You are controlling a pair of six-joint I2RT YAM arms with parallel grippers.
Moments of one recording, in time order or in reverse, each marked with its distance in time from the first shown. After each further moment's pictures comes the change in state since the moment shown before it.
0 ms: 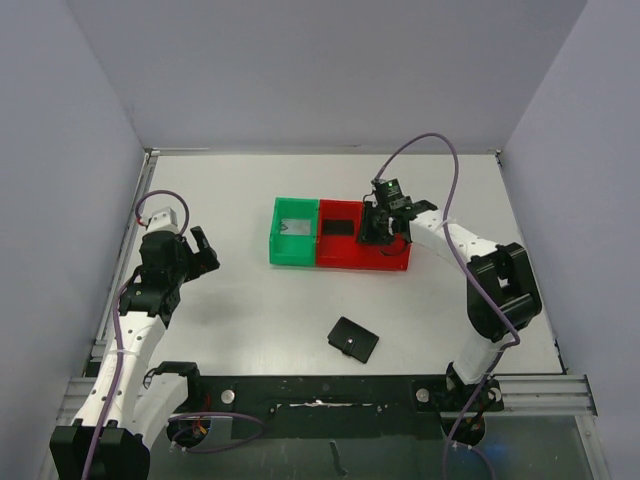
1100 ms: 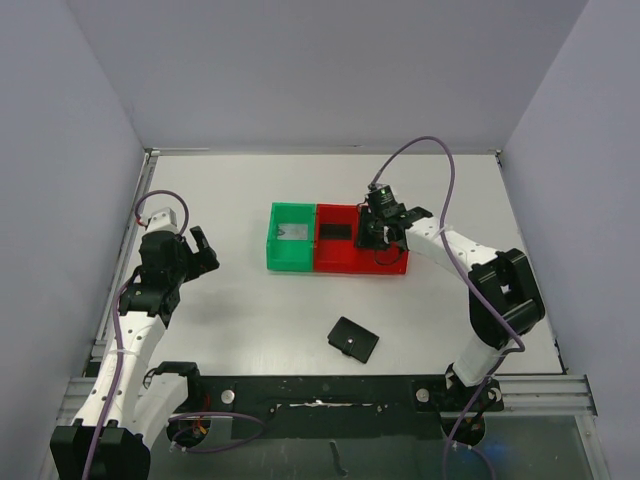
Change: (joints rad) left arm 0.004 0.001 0.000 0.000 0.001 0.000; right arm 0.078 -0.040 -0.040 0.017 0.098 0.062
